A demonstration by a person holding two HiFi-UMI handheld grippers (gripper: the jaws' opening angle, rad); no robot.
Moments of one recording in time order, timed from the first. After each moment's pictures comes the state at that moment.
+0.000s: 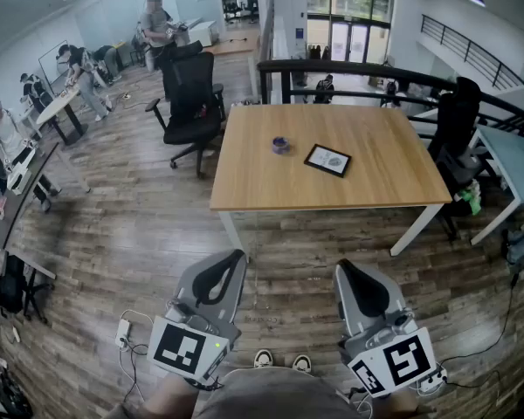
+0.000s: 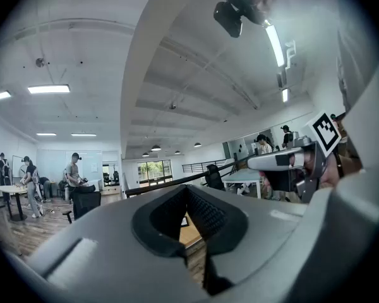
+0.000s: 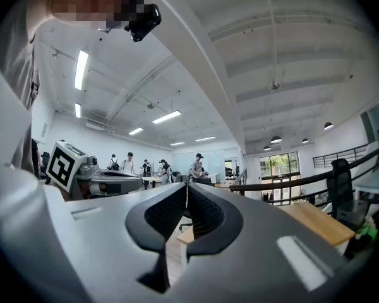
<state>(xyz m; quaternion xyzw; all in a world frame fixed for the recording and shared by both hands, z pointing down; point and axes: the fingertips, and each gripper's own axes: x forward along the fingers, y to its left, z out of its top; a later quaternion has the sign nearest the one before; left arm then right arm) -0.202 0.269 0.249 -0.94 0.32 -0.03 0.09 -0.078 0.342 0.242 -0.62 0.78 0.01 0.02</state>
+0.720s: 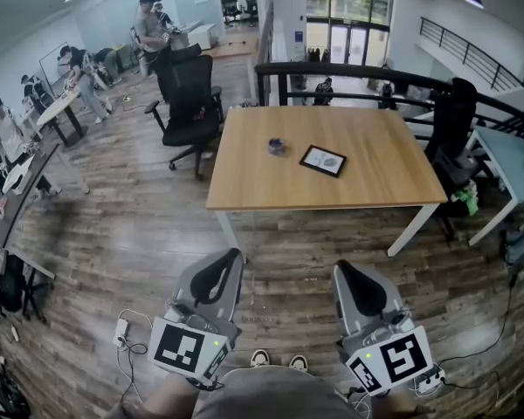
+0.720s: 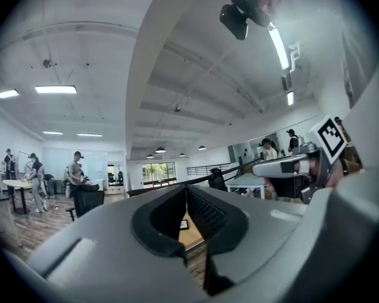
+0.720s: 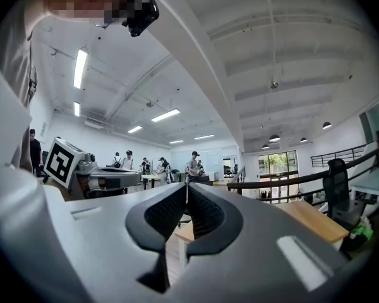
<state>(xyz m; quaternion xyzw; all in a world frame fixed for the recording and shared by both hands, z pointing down) -0.189 0.288 0.248 -0.94 0.33 -0.01 0.07 -0.060 0.360 0.247 -0.63 0.78 0.01 0.01</state>
